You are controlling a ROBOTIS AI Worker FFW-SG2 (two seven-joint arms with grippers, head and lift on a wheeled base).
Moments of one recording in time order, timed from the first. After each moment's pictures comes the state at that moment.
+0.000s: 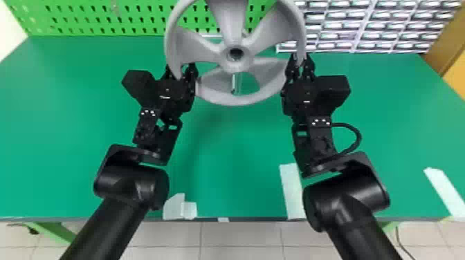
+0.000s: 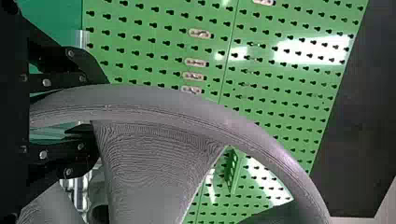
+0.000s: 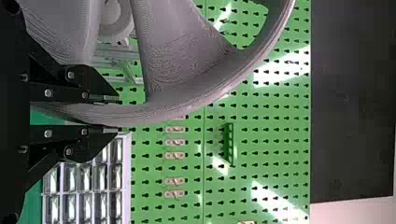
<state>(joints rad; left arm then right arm) -0.22 0.15 -0.32 -1.31 0.33 -0.37 0.00 -0.10 -0.05 0.30 -1.54 0.02 -0.24 -0.31</state>
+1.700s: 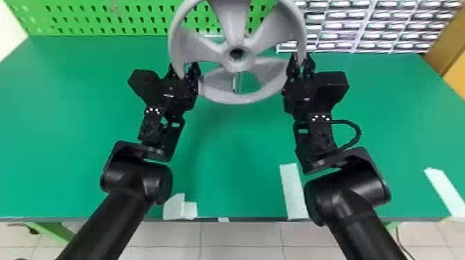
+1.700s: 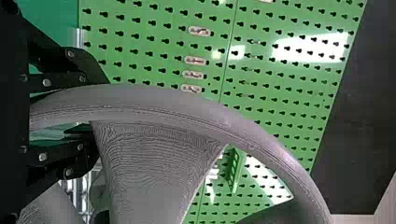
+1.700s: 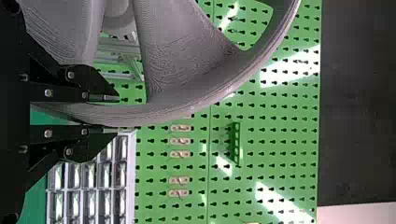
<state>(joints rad) -0.30 0.15 -0.35 -1.18 0.33 -0.45 0.00 -0.13 -0.06 0.30 -1.50 0.01 -0.22 -0.31</state>
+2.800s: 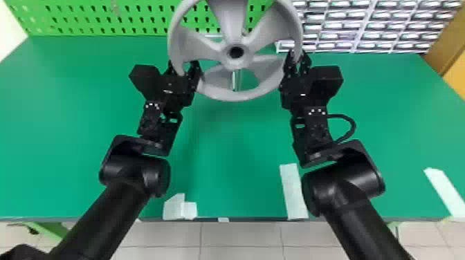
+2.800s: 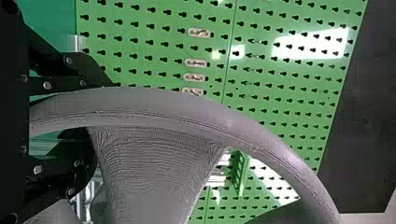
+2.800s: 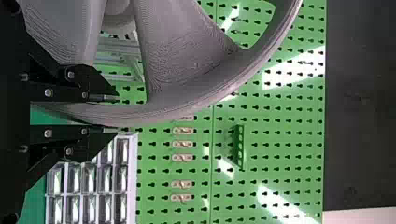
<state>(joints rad) -0.35 0.15 -0.36 -1.08 0.32 -0.47 -0.01 -0.19 -0.05 0.30 -1.42 0.00 -0.23 -0.31</state>
